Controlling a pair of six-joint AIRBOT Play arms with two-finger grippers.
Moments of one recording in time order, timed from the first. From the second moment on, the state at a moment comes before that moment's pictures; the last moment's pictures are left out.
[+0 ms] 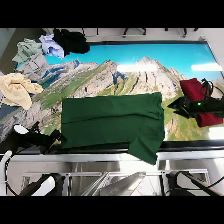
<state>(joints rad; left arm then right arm) 0.35 -1.11 0.51 1.13 -1.17 -1.70 -0.40 -1.17 0.99 -0.82 1.33 1.32</state>
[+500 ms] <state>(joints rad) 0.25 -1.13 0.50 1.17 -1.05 -1.75 -0.40 -1.17 0.99 -0.82 1.33 1.32</state>
